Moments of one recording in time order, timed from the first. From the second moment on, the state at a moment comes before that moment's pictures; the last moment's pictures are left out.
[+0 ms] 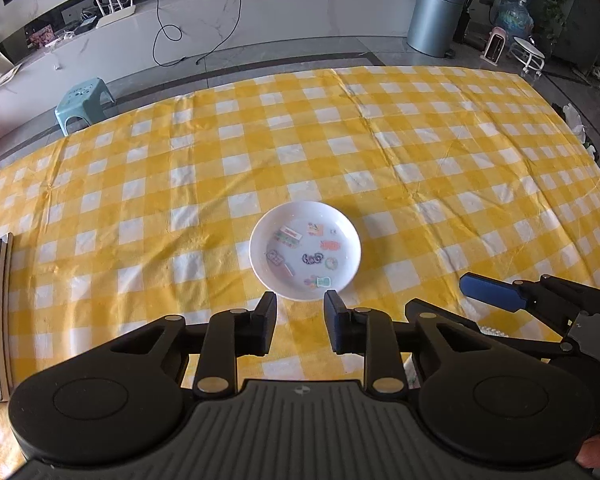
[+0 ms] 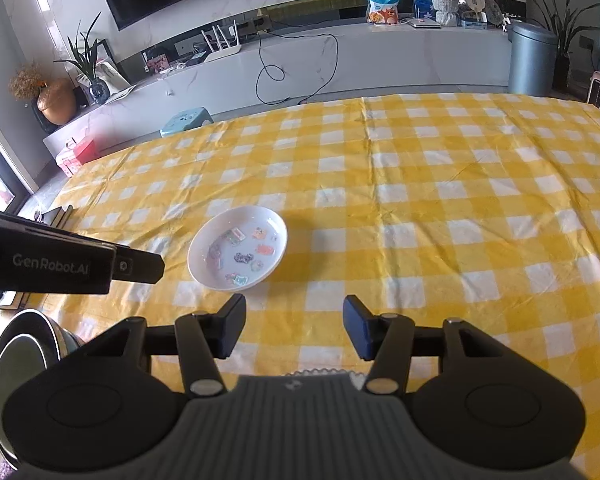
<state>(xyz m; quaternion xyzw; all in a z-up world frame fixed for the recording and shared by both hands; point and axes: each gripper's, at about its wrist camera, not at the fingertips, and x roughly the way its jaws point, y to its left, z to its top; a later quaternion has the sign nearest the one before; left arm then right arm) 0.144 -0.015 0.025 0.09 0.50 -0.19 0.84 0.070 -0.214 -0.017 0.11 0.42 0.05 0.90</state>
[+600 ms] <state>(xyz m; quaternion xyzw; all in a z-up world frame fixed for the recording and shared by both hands) 0.227 -0.003 -0.020 0.07 0.56 -0.19 0.81 0.147 -0.211 -0.043 0.15 0.45 0.03 0.88</state>
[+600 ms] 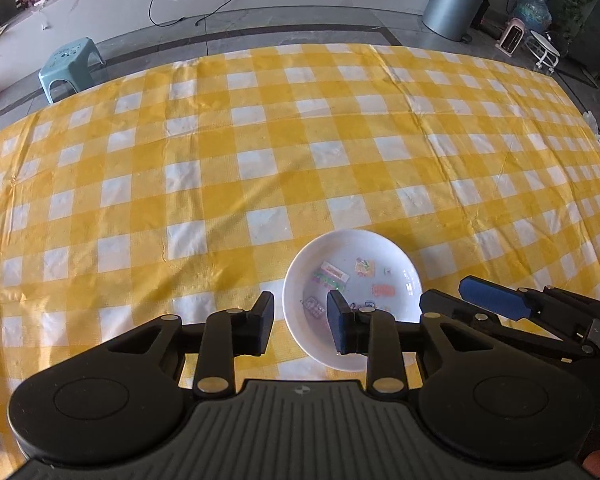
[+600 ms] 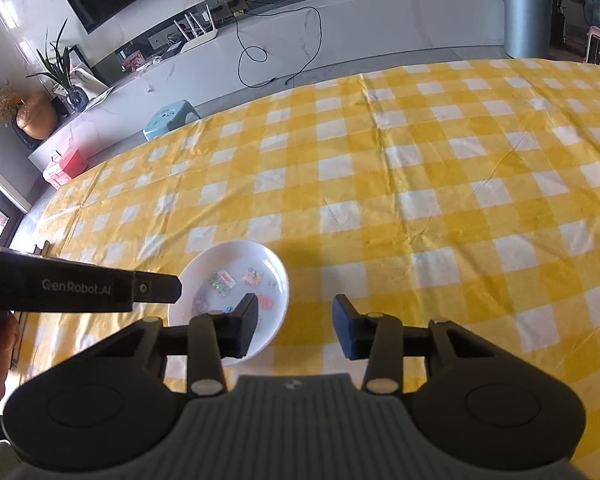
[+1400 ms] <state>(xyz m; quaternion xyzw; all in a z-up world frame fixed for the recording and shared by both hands) 0.225 -0.004 -0.030 0.07 0.56 -0.18 0.80 0.157 -0.204 -0.060 0.18 0.47 0.02 0.87</state>
